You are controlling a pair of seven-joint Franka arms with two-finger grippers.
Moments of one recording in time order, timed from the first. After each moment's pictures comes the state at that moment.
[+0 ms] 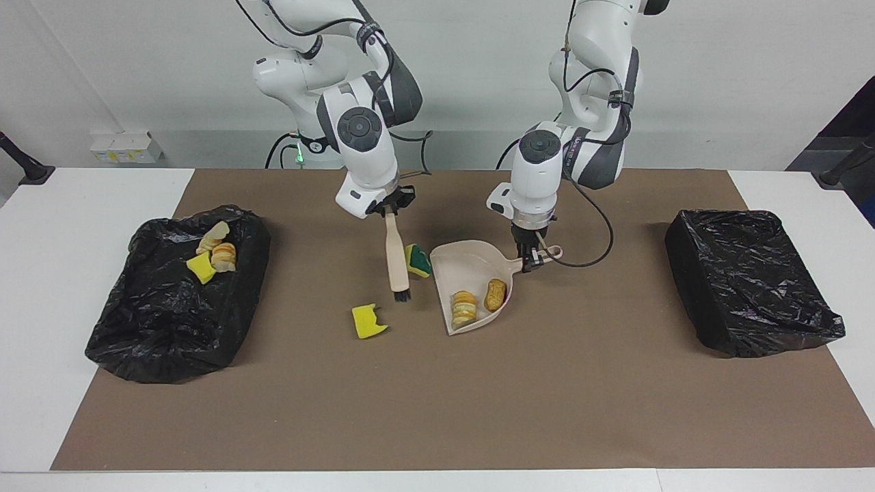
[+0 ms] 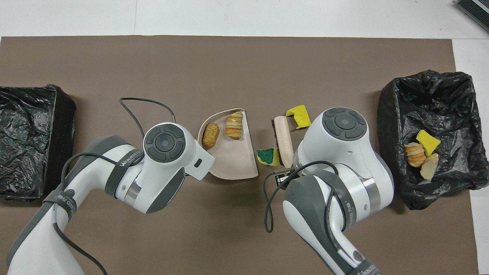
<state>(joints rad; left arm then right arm) -0.54 0.17 0.01 -2.05 0.13 2.24 0.84 0.36 0.09 0.07 -1.97 0.13 1.80 0.23</state>
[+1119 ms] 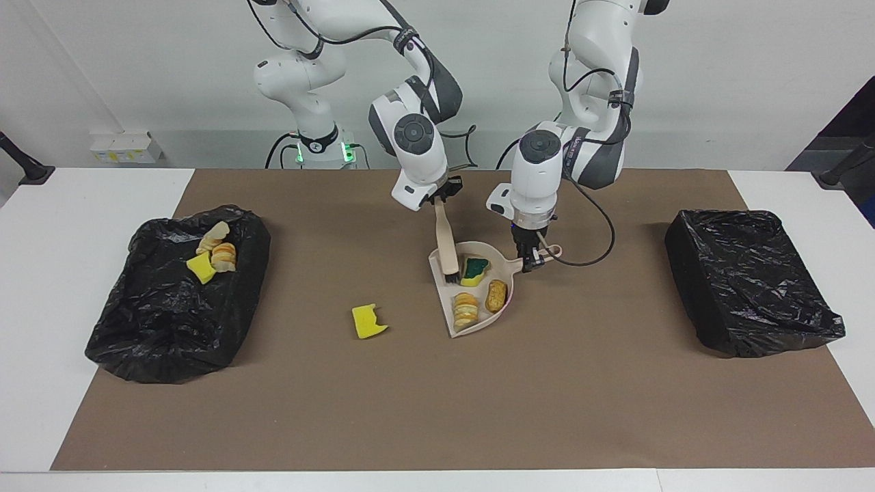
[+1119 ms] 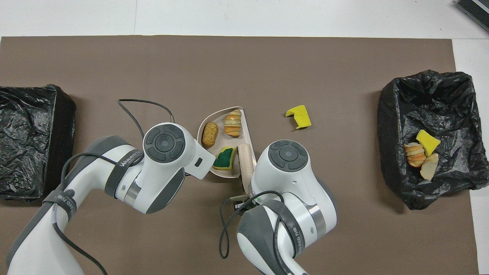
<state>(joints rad) -0.54 0.17 0.01 -2.06 0.13 2.24 0.81 0.54 0.12 0.09 -2.02 0.34 1.85 0.36</state>
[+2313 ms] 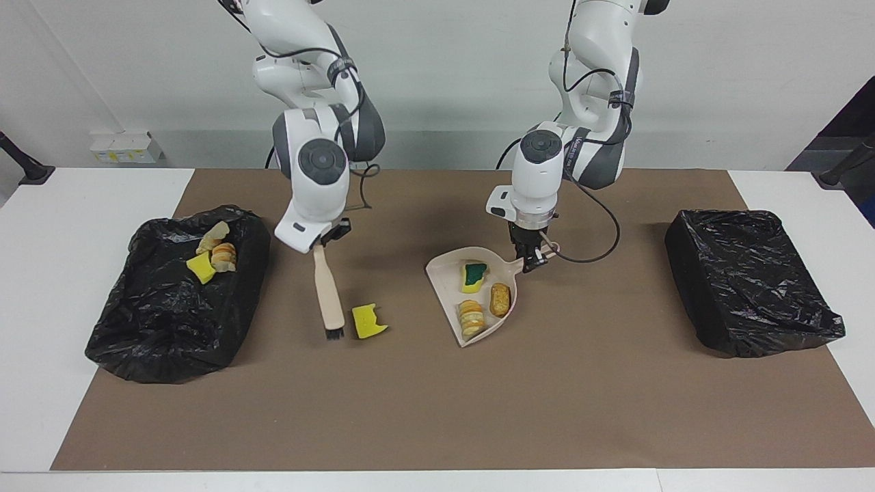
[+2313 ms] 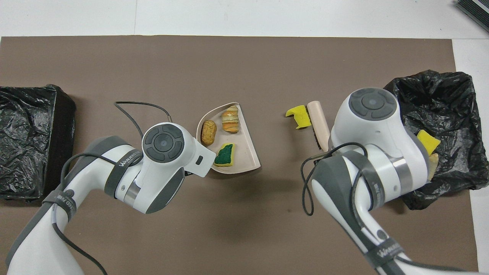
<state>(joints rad) -0.54 0.17 0.01 -2.06 0.12 2.25 0.67 0.21 0.28 0.07 -1.75 -0.26 1.70 0.04</state>
